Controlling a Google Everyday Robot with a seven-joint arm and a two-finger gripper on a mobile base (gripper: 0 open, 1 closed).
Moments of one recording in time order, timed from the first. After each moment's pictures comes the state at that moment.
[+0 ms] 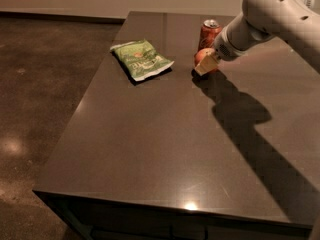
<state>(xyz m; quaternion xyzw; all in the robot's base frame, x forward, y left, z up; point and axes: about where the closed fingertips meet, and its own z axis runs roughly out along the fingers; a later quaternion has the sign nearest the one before) 0.711 -0.165 0.868 -0.40 0.86 0.02 0.32</state>
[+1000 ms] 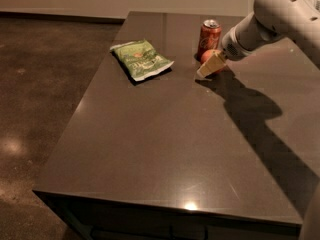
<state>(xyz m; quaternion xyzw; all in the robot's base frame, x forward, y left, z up) 0.720 -0.183 0.860 -0.39 0.86 0.04 0.33</state>
